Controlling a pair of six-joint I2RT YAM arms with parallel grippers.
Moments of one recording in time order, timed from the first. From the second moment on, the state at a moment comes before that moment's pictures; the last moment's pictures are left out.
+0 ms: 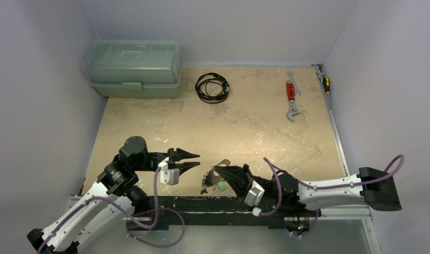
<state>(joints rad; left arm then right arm) -0.70 0.55 0.60 -0.26 0.82 0.72 1.47 0.89 0.19 1.08 0.09 -0.80</state>
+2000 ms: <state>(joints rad) -1.46 1.88 1.11 0.18 -0.44 -0.46 0.88 0.68 0.67 0.44 0.86 -0.27</state>
